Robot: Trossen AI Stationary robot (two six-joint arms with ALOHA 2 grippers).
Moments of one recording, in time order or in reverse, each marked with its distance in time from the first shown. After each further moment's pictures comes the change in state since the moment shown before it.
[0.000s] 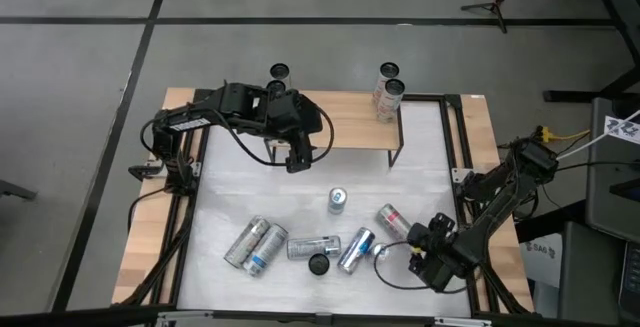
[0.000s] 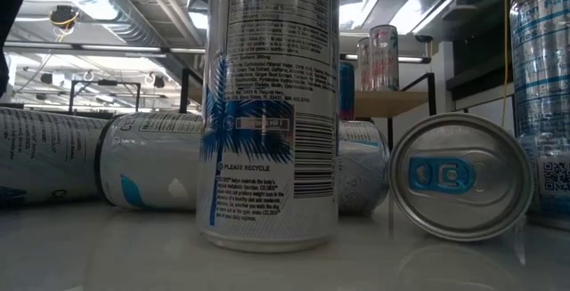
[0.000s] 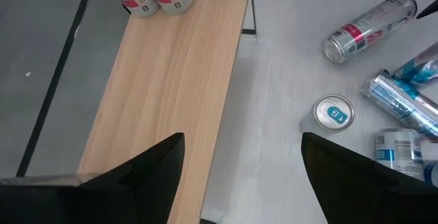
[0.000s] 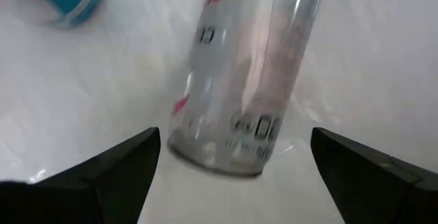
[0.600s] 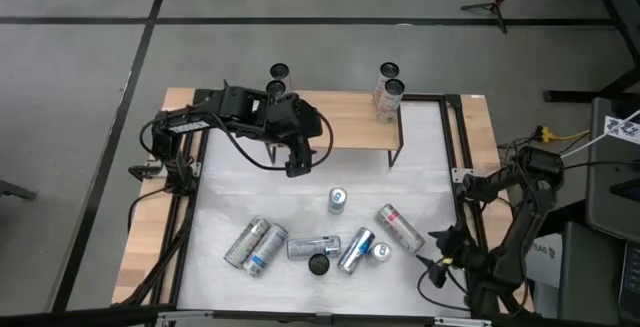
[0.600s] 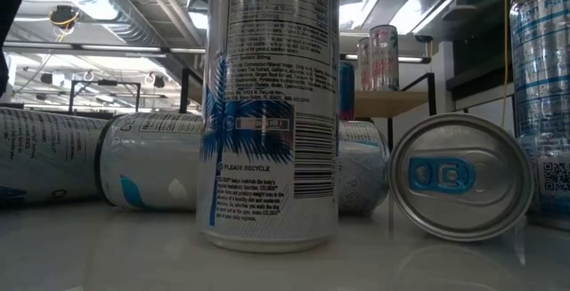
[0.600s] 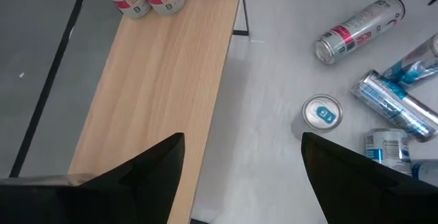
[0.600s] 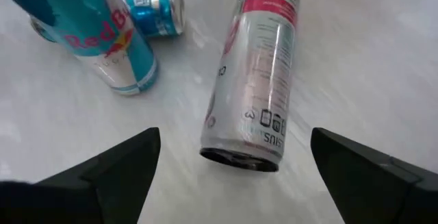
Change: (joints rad) left arm -0.024 0.000 0.000 0.001 0.000 -0.027; right arm 0.355 0.038 -0.023 -0.100 0.490 0.561
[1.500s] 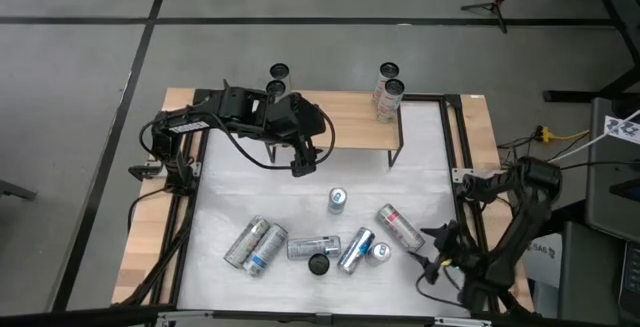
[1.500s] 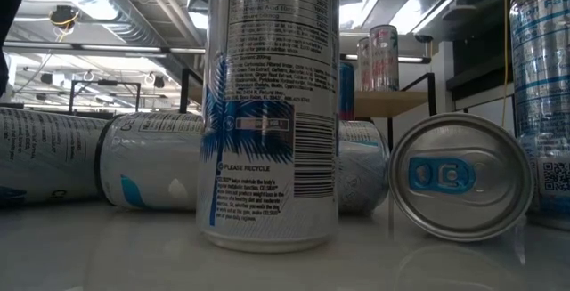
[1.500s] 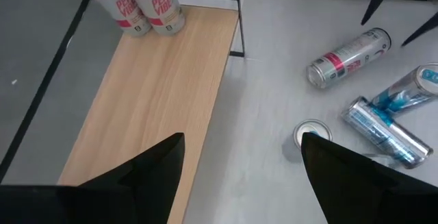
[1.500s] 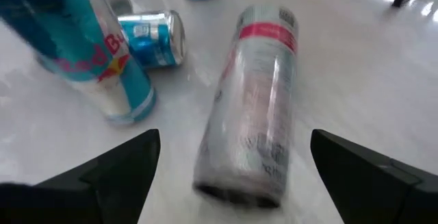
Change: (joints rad) left arm -0.003 0.000 0.000 0.071 0.000 -0.031; right arm -0.002 0.098 -0.066 0.077 0.154 0.051
